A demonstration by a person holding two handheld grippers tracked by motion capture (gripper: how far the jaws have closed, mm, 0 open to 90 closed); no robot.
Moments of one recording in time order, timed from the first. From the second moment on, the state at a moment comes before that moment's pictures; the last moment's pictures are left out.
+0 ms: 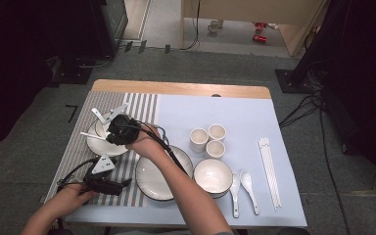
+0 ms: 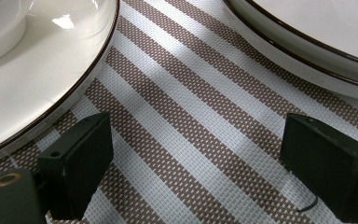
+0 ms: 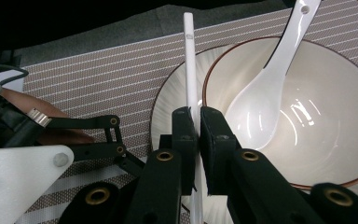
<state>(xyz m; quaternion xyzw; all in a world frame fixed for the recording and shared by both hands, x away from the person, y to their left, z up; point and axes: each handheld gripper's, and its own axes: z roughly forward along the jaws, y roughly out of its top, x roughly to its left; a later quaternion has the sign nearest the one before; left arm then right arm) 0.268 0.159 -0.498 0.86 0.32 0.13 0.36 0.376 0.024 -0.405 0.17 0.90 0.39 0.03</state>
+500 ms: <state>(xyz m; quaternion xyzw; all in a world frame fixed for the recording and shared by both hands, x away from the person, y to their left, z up) 0.268 0.159 -0.498 0.86 0.32 0.13 0.37 0.379 0.032 -0.422 0.18 0.91 0.38 0.03</state>
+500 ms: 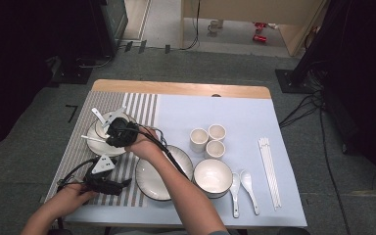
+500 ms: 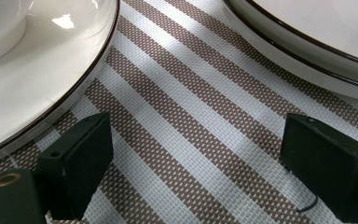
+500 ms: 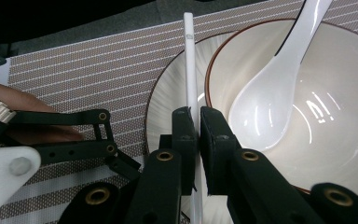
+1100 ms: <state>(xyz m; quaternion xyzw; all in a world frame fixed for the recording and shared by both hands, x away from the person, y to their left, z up) 0.268 0.159 -0.498 0.86 0.32 0.13 0.37 0.378 0.040 -0.435 0.17 0.91 0.38 0.02</state>
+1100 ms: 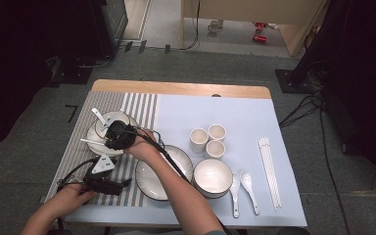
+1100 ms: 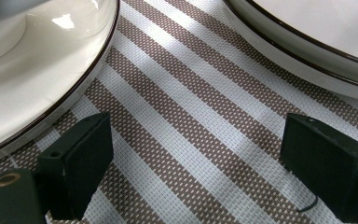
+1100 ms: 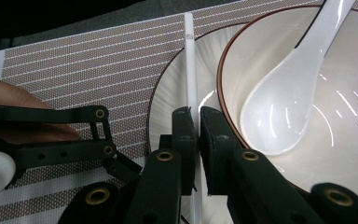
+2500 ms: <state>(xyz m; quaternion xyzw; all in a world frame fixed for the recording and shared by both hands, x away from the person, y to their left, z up) 0.268 0.159 -0.498 0.86 0.32 0.13 0.36 0.378 0.054 -0.453 0.16 0.90 0.39 0.03</state>
